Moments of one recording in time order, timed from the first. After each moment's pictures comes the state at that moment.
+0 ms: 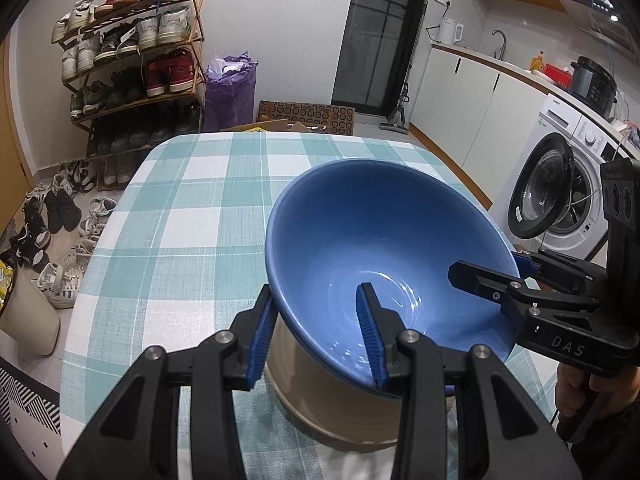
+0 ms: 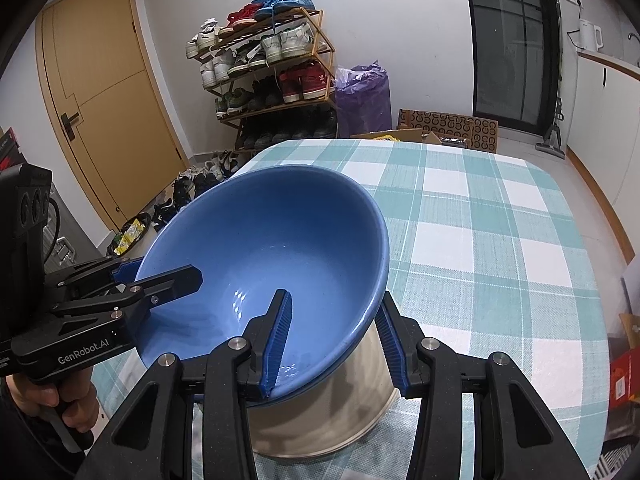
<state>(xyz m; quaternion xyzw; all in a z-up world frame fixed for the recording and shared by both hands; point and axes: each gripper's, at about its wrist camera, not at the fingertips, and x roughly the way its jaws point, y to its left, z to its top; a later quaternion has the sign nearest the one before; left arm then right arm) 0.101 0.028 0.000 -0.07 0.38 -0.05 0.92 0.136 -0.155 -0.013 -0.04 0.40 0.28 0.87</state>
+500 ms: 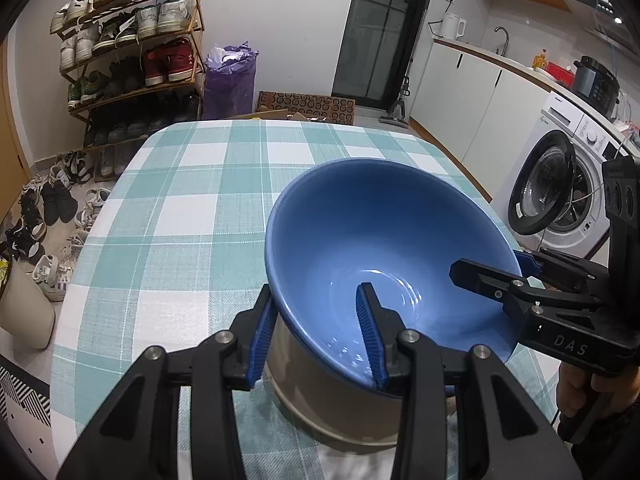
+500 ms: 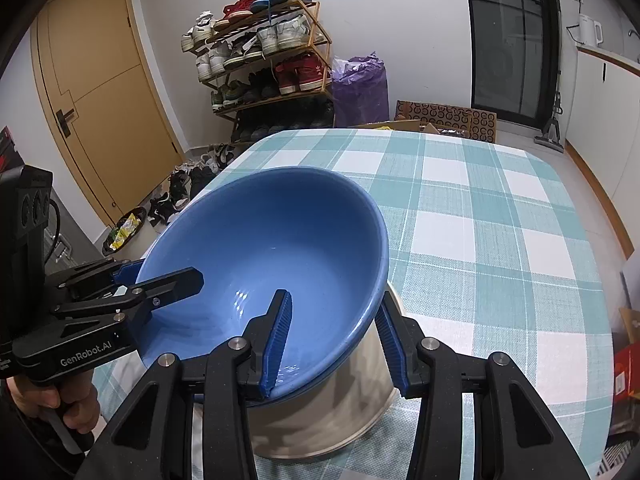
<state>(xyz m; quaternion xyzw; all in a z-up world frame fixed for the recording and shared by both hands) 0.106 0.030 -0.015 -0.08 0.39 -0.06 0.92 0.139 -0.153 -0.024 -0.05 0.41 0.28 0.87</state>
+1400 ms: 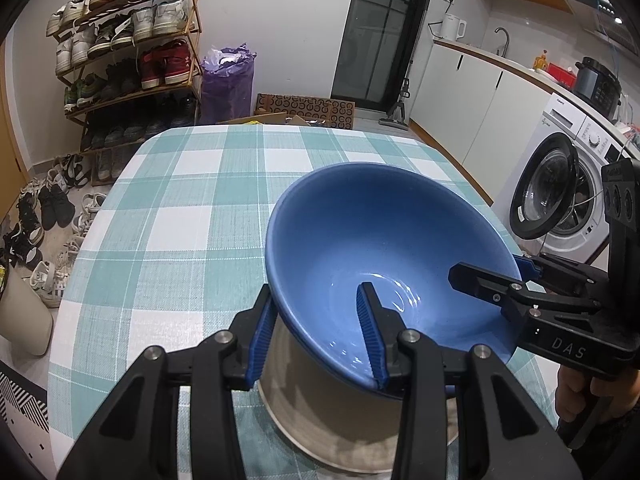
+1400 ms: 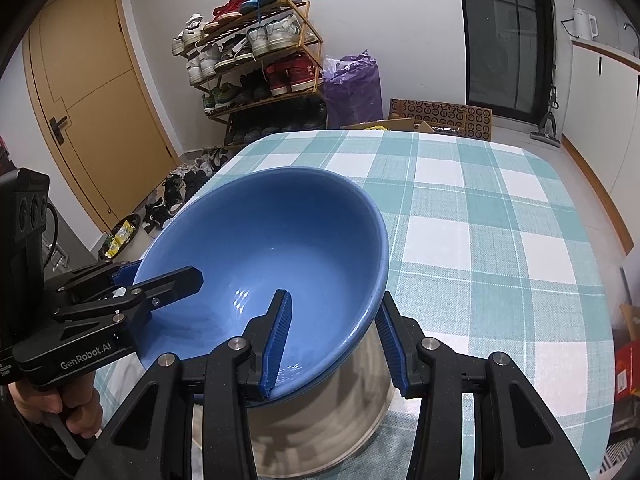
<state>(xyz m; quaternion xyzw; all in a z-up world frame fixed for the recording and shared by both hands) 0.124 0.029 -0.015 -0.08 0.39 -0.06 0.92 0.154 -0.154 -0.024 -0.04 0.42 0.27 0.87</state>
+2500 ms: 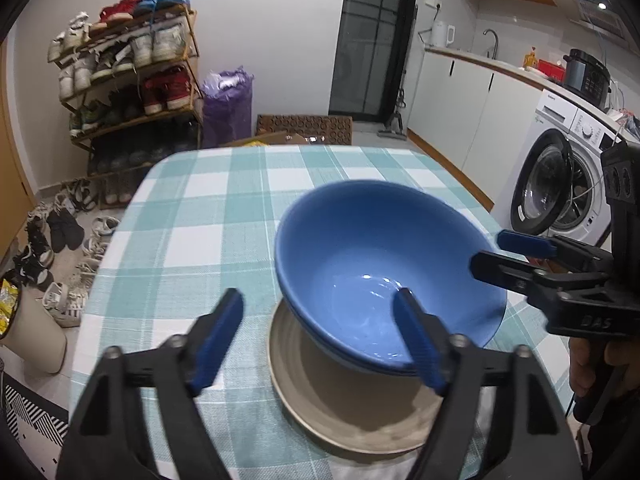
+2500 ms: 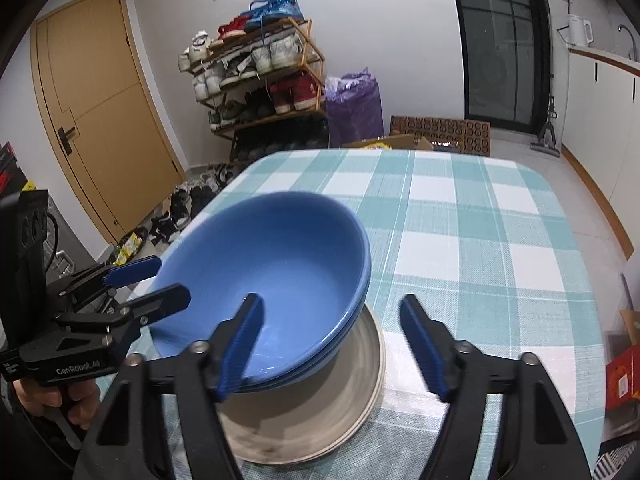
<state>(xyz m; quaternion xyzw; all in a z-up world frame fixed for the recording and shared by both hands) 0.101 0.031 0.002 -0.05 0.35 -0.06 0.93 0.147 -0.171 -0.007 -0.02 0.39 0.28 0.88</state>
